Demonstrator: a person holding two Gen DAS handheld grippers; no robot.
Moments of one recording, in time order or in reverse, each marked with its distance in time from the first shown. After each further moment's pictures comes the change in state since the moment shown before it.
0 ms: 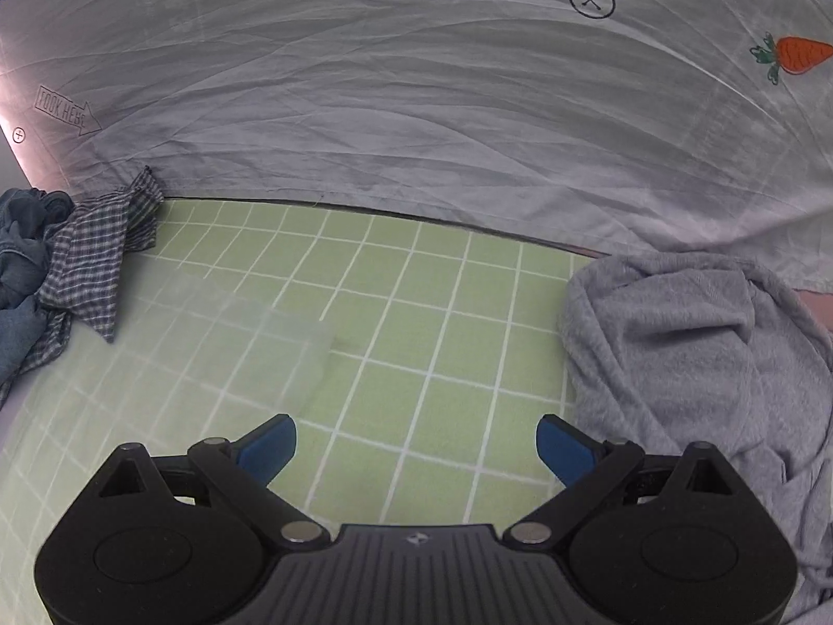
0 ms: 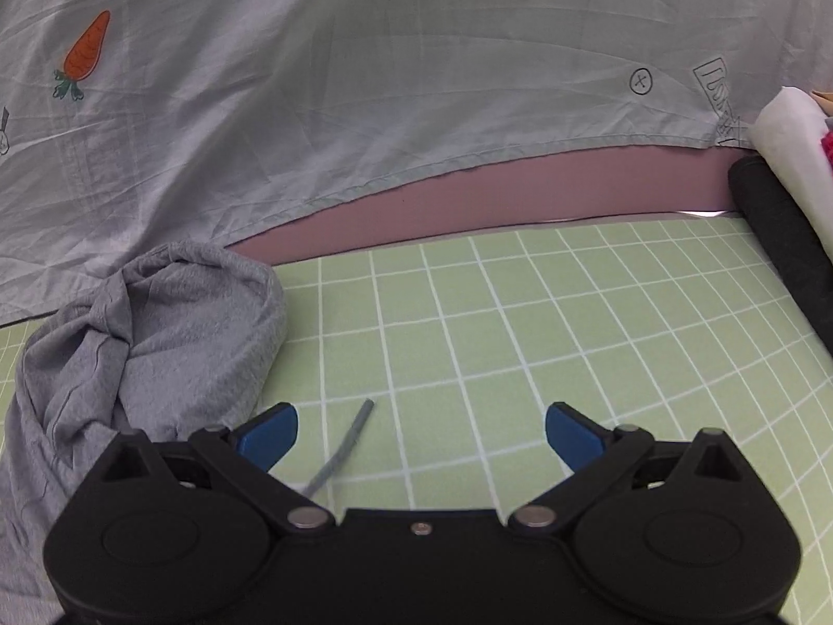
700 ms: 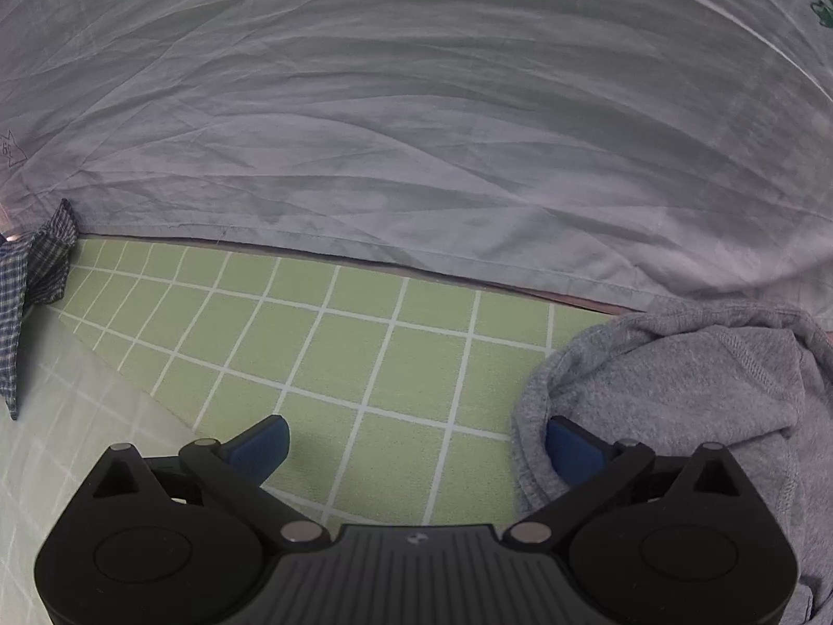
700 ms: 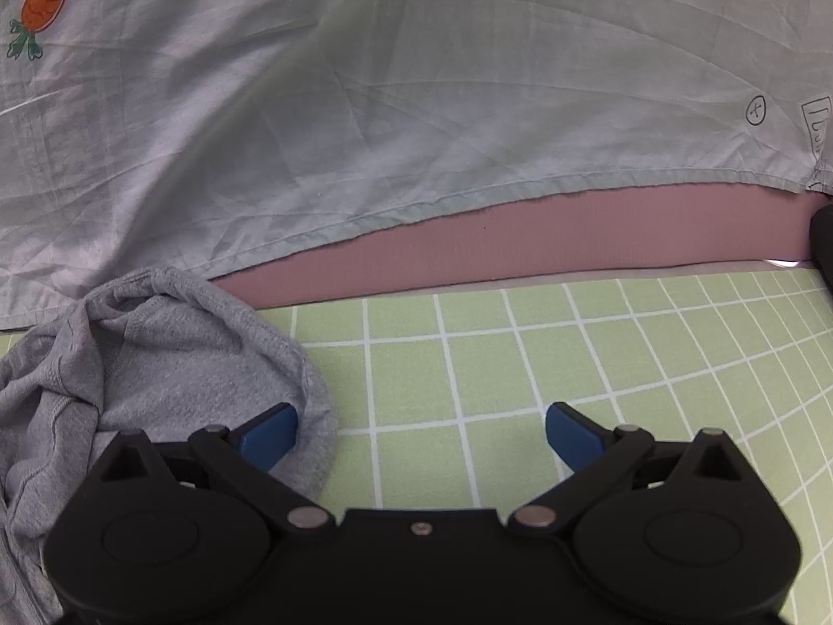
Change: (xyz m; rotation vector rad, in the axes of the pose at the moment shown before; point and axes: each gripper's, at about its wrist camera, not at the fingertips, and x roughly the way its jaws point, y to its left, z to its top) left arm 0.074 -0.039 0.033 0.050 0.001 0.014; right arm 0.069 0.042 0.037 -0.095 0.019 0.001
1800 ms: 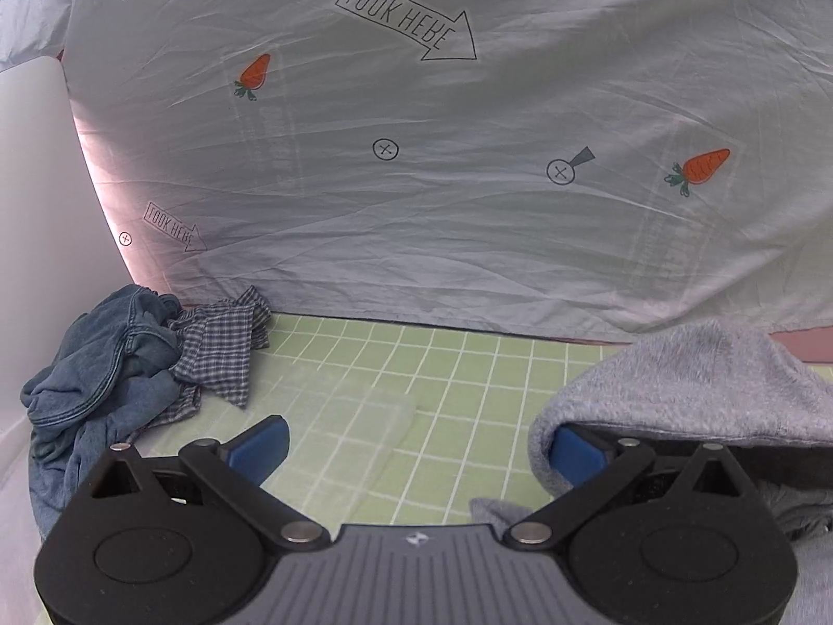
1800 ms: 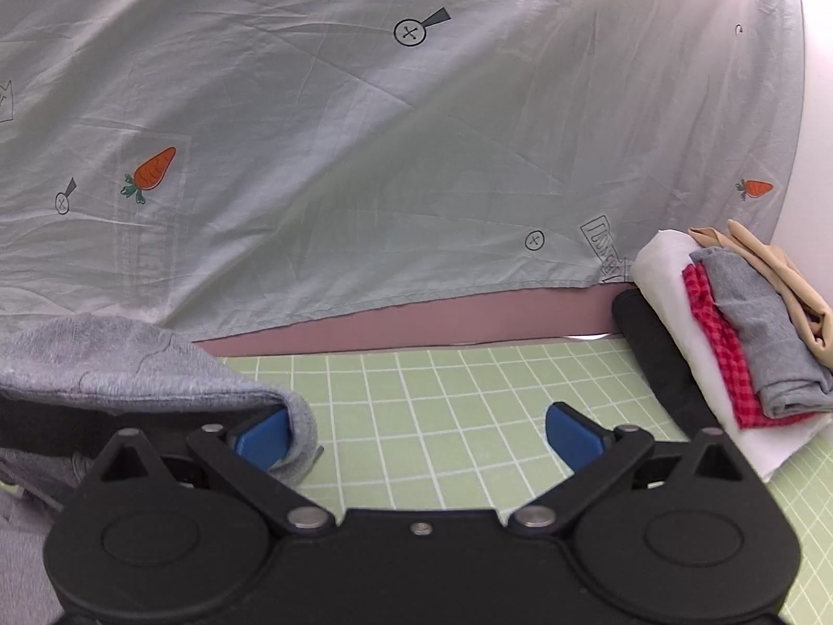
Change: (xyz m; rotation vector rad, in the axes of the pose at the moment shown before) left arm -0.227 0.044 -0.115 0.009 -0.295 0.124; right arm -0.227 -0.053 -0.083 -0.013 -0.299 -0.156
